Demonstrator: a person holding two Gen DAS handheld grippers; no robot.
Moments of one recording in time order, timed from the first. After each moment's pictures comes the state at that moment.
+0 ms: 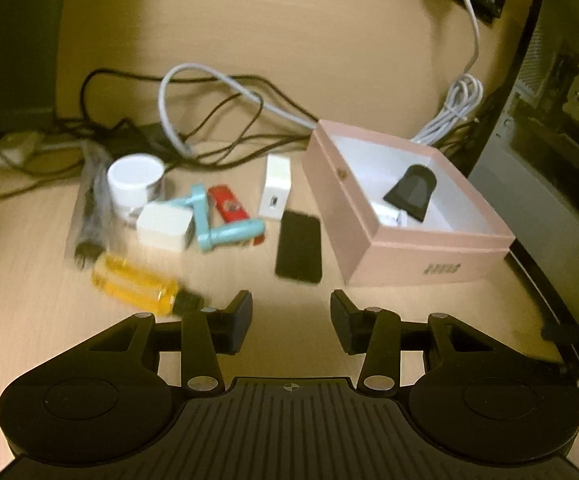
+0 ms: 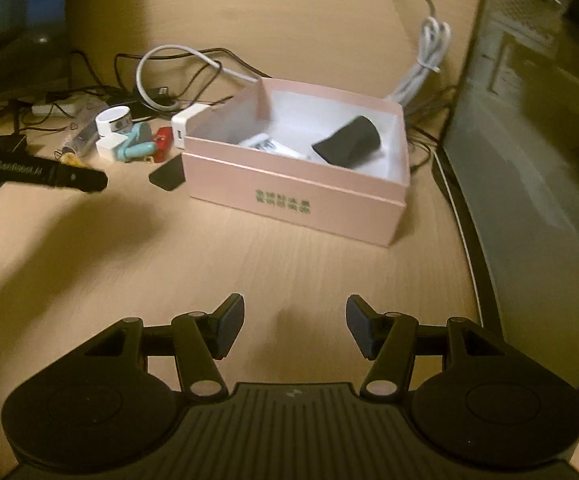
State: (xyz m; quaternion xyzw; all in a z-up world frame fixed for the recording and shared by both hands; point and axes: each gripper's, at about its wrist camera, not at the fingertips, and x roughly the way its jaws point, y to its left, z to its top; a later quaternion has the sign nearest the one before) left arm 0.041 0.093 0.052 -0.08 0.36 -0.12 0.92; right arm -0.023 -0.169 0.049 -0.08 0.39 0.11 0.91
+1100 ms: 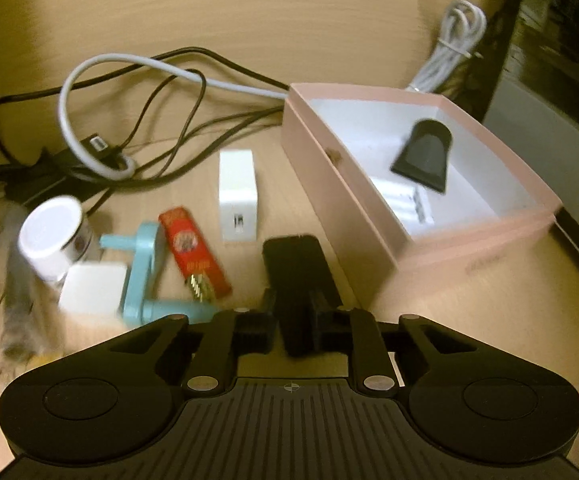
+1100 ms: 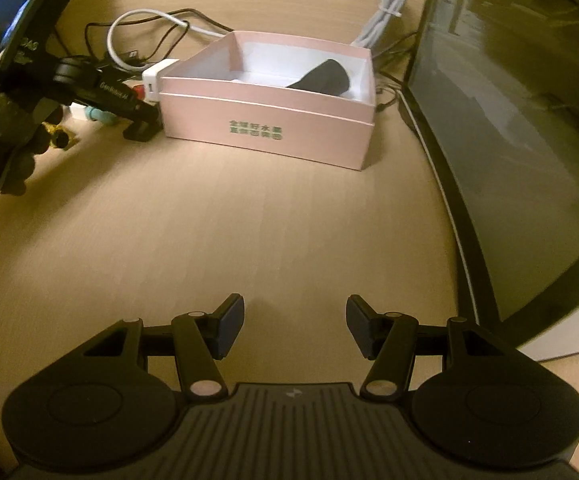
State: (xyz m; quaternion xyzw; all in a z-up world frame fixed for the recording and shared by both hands) left arm 0.110 0.060 0.026 0.02 0.40 -0.16 0.90; right arm -0.053 -0.173 0.029 -0.07 0.43 0.06 0.90
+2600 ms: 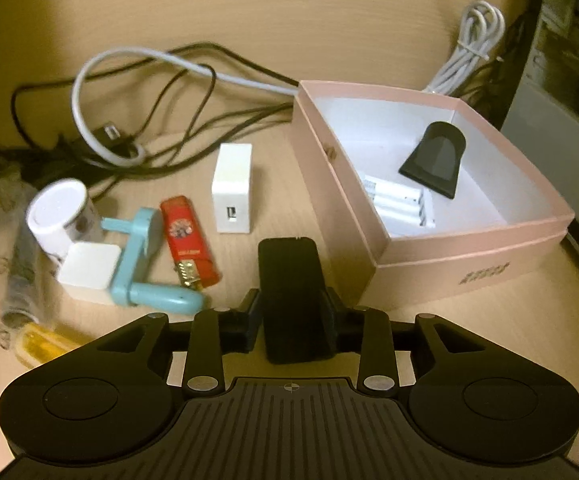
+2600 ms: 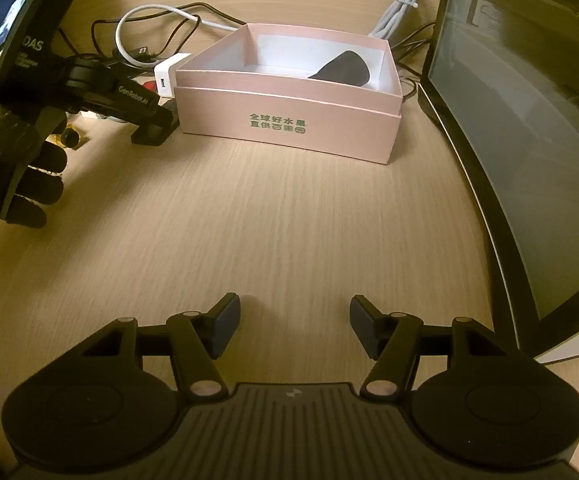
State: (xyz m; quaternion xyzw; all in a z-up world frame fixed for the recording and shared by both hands) left arm 0.111 0.036 0.025 -0.01 0.41 -0.11 0.90; right arm -0.046 -0.160 0.022 -0.05 0.44 0.07 0.89
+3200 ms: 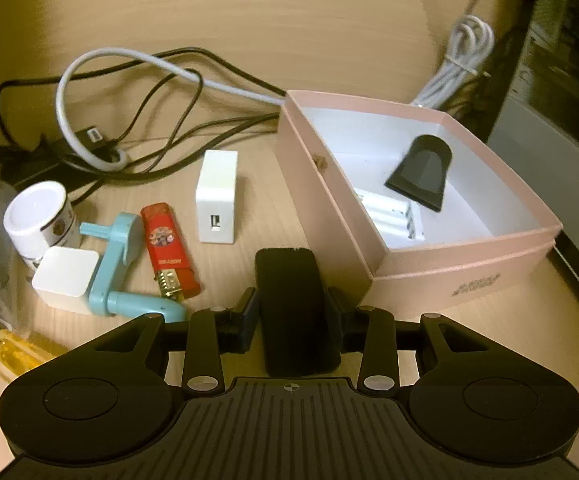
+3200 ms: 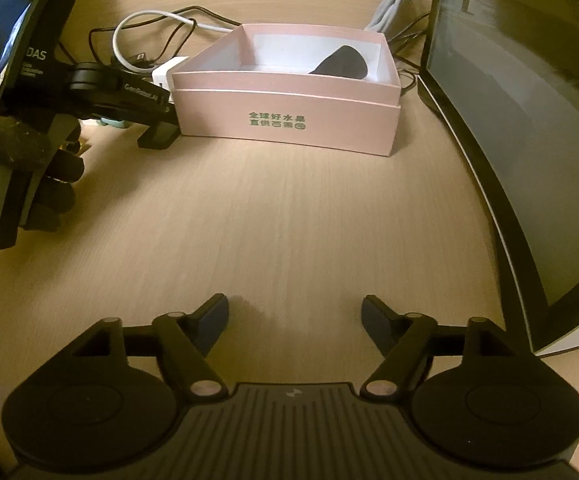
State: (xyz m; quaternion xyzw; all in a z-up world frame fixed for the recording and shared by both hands) left arm 0.109 0.040 0.017 -0.01 0.38 -0.14 0.91; right arm -0.045 -0.166 0.017 -0.03 0.44 0.08 0.89
